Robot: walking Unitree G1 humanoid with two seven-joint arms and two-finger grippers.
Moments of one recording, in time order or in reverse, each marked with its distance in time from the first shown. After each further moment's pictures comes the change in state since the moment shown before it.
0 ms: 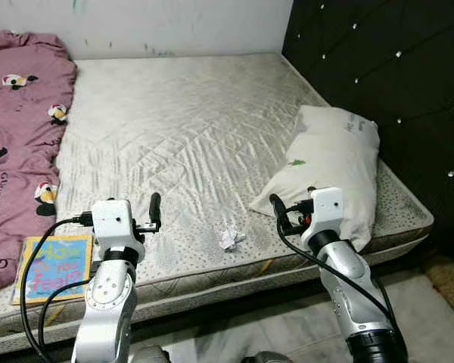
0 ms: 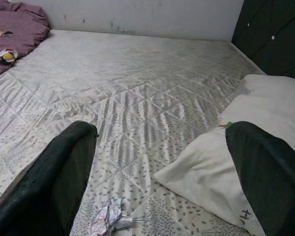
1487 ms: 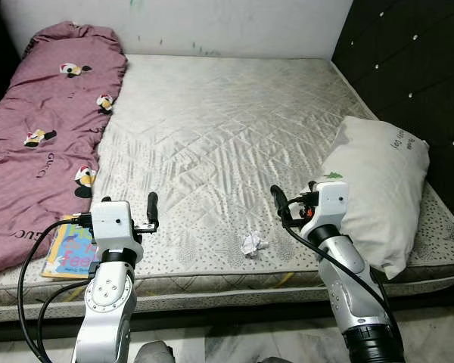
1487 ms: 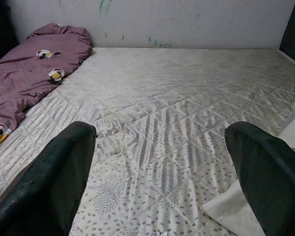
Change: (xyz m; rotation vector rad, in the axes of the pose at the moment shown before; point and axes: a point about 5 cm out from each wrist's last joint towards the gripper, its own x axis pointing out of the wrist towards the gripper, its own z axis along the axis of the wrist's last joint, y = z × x) left arm -0.001 0.003 0.000 0.041 -0.033 0.021; right arm 0.006 0.001 0.008 0.097 -0.046 -0.008
